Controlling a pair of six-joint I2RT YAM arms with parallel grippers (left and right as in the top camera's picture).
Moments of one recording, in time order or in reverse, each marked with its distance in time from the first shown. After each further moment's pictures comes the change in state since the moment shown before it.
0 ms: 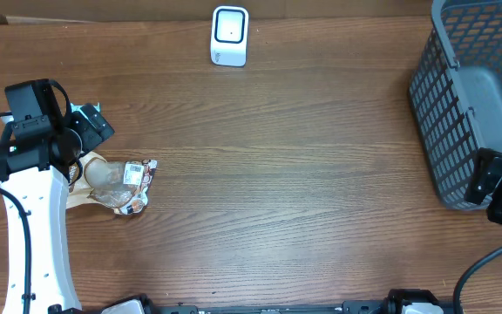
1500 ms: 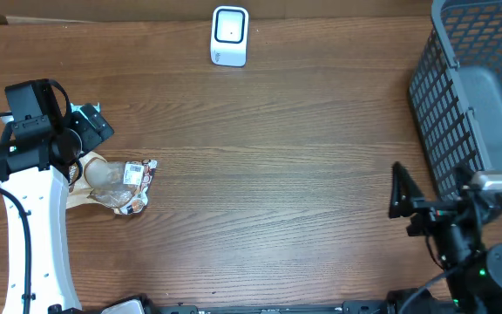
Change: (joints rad) left arm 0.000 0.000 0.000 0.000 -0.005 0.000; right arm 0.092 -0.737 -1.262 1.125 -0.358 0.001
